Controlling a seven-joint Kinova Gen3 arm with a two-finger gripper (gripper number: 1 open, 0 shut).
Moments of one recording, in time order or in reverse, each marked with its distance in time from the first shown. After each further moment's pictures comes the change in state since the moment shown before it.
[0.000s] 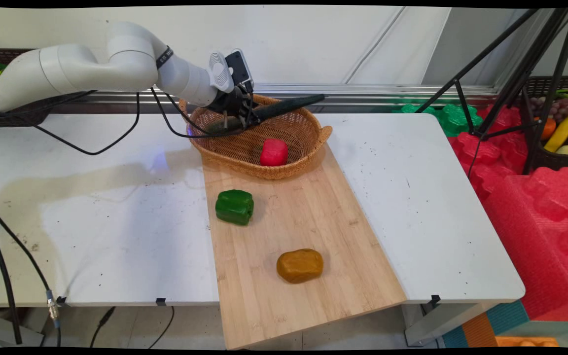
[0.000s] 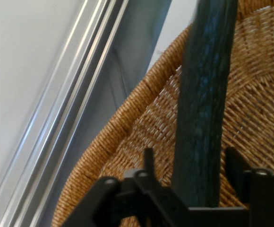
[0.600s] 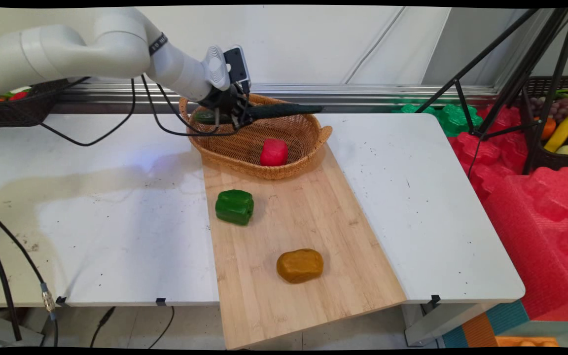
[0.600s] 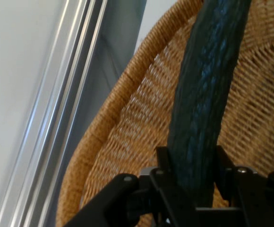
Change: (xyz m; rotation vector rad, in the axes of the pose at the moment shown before) arm 0.019 0.006 -0.031 -0.020 -0.070 0.099
